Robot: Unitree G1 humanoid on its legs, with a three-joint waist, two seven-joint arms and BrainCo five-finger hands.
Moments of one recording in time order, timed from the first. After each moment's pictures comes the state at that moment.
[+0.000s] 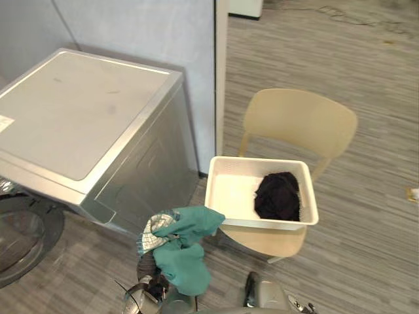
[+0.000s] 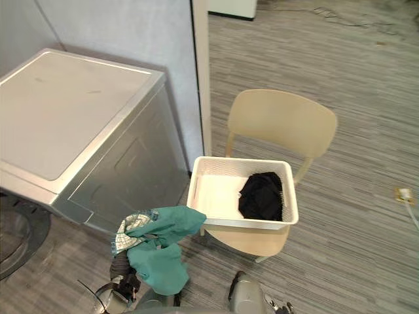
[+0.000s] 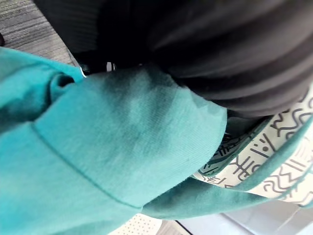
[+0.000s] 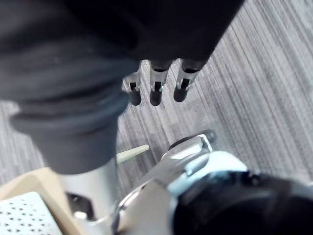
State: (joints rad) left arm 0.36 -0.03 0.04 0.12 -0.54 -0.01 -0.06; right arm 0.26 0.01 -0.41 0.85 0.35 -0.01 -0.06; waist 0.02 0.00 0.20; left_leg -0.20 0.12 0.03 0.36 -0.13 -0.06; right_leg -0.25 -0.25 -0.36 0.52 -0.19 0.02
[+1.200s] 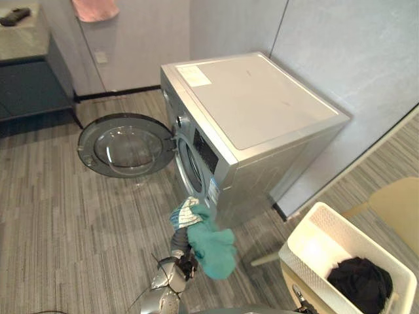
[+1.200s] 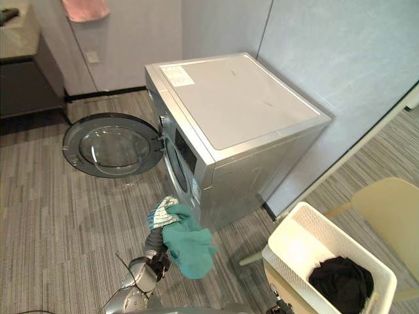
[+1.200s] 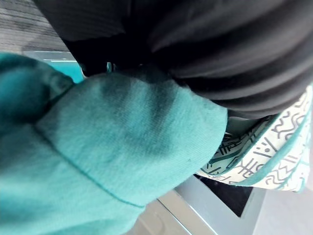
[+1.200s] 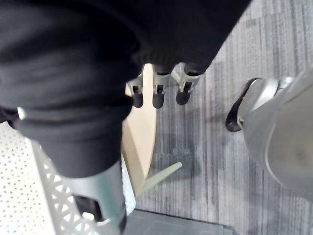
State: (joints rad) left arm 0.25 -0.02 -0.21 0.18 -0.54 -0.05 -0.02; right arm 0.15 0.06 -0.55 0.92 0.57 -0.01 -0.14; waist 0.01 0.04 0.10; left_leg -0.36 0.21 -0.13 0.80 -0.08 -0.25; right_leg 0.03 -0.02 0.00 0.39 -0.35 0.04
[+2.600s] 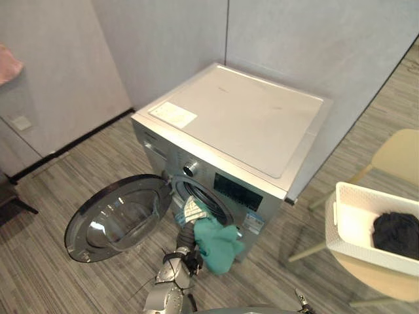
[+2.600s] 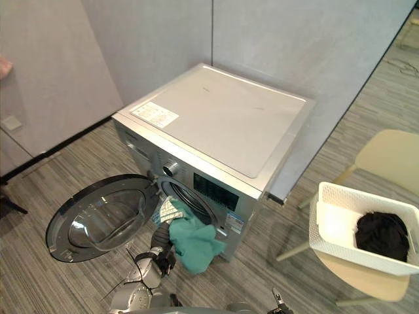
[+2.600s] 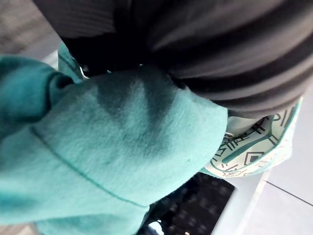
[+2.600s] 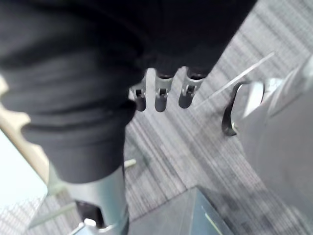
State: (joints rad) left arm 0.19 -0.02 -0.23 0.22 -0.47 -0.05 0.00; right arm 0.13 0.07 -0.48 0.90 0.63 -0.02 -0.16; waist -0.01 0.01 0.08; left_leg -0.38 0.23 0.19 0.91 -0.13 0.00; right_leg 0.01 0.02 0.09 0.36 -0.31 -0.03
